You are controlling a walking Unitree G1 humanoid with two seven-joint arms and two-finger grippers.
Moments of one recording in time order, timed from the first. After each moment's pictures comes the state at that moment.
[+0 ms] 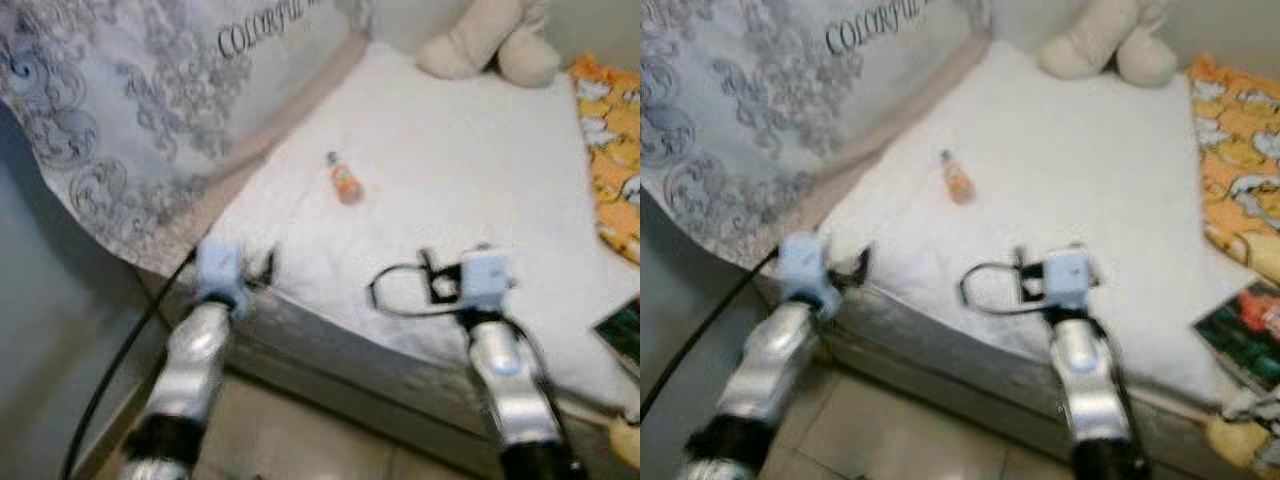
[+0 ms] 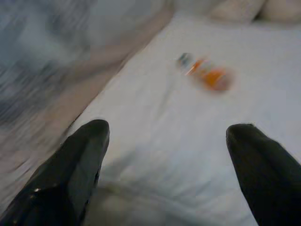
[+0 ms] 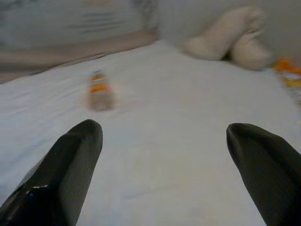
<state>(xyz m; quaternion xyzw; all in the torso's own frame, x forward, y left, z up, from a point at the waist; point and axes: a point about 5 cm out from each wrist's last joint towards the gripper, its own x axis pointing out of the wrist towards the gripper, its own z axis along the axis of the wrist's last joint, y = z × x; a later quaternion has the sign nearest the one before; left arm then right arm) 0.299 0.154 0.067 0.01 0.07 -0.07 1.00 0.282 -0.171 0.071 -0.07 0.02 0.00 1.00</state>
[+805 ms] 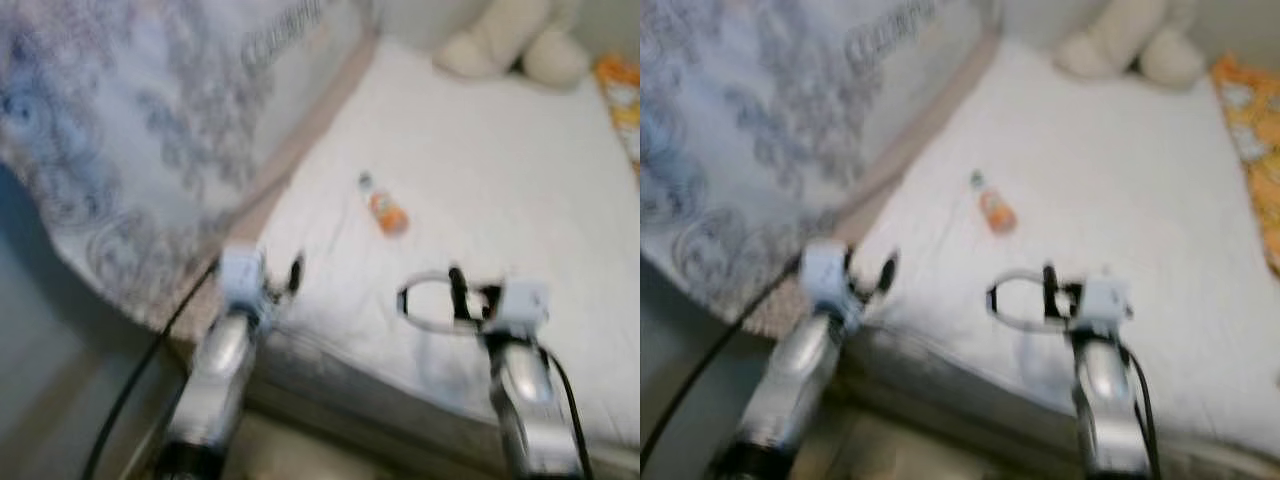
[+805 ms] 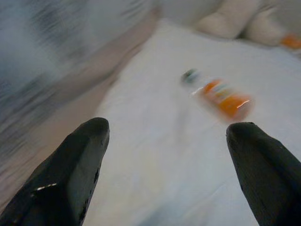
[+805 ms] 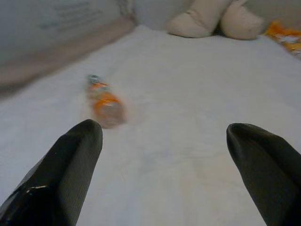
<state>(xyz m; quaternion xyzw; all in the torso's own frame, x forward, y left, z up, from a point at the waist) 0.273 0.137 0.058 -0.04 0.06 -0.09 0.99 0.257 -0.194 0.063 0.02 0.03 -0.05 1.00</state>
